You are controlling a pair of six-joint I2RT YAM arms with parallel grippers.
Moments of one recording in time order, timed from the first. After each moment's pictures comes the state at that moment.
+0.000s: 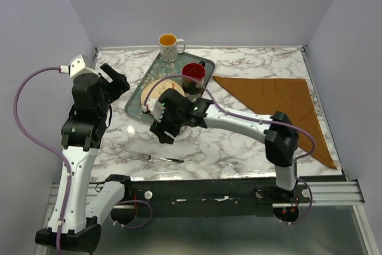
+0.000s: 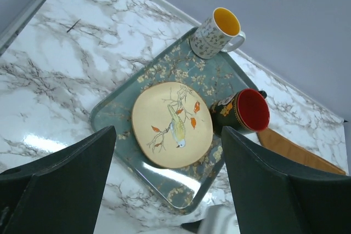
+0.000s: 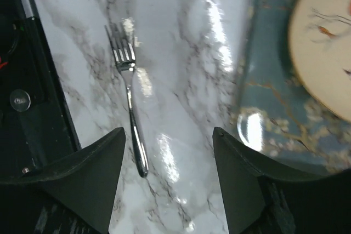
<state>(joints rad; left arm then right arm) -0.11 0.88 1.19 -0.63 -0.23 -0.59 1.04 1.88 1.59 -0.51 -0.26 -0.14</state>
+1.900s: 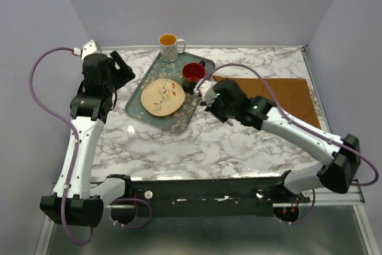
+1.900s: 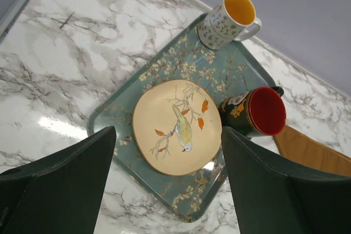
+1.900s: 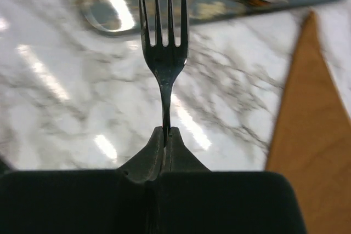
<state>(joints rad) -0.08 1.07 1.30 -0.62 -0.19 -0.54 0.97 1.47 1.30 -0.65 0.13 -0.23</state>
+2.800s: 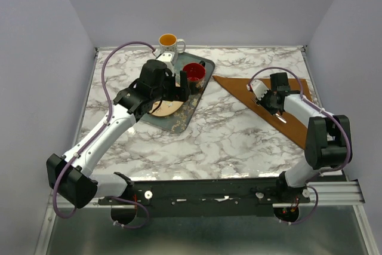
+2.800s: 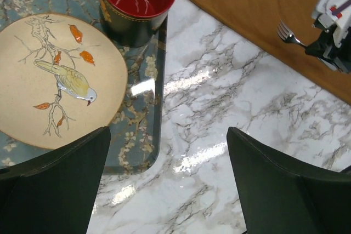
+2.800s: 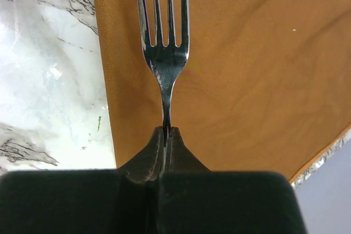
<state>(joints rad) -0.54 1.28 1.25 -0.52 -0.01 -0.38 0.08 1.59 0.97 -0.41 -0.04 -0.81</state>
